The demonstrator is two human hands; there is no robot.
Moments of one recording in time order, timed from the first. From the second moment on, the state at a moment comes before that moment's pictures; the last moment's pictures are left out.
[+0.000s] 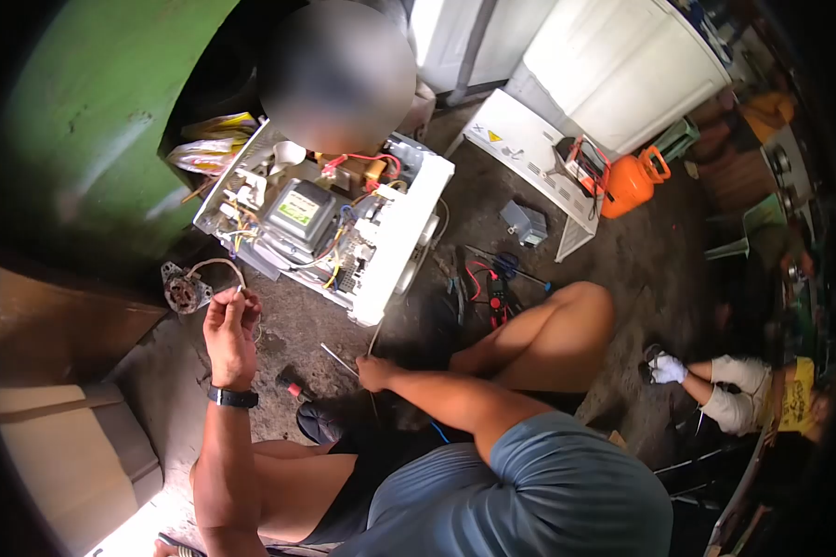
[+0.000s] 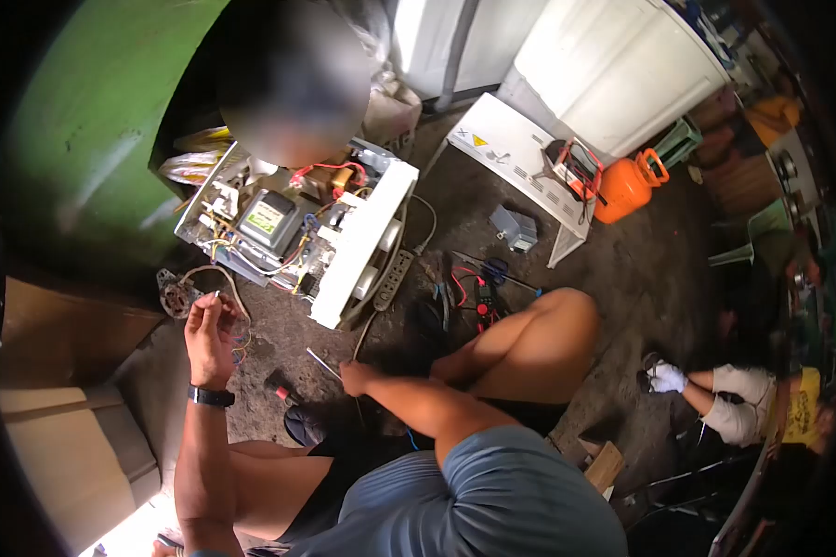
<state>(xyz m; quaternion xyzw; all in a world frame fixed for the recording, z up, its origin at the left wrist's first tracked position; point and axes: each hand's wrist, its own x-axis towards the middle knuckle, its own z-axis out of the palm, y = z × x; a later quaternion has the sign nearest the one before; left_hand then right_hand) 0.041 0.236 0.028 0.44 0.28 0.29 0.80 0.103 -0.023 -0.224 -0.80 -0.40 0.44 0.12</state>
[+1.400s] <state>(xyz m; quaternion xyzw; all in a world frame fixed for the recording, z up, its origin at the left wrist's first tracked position) 0.078 0.187 0.117 0.52 0.02 0.11 0.84 0.456 -0.245 0.039 -0.95 -0.24 0.18 0.03</state>
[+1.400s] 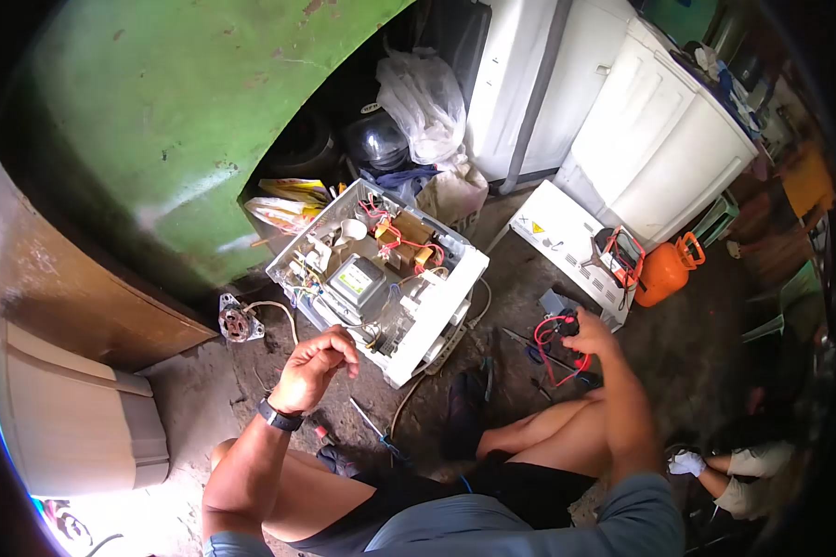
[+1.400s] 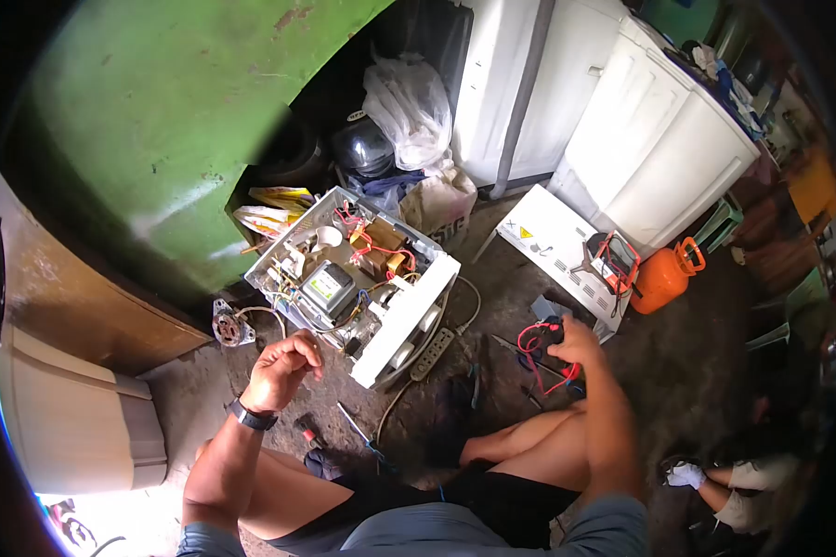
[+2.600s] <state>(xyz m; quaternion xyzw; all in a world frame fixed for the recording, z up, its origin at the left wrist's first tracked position) 0.123 0.091 0.249 0.95 0.05 -0.07 0.32 0.309 -0.143 0.179 -0.67 -0.58 0.27 0.38</state>
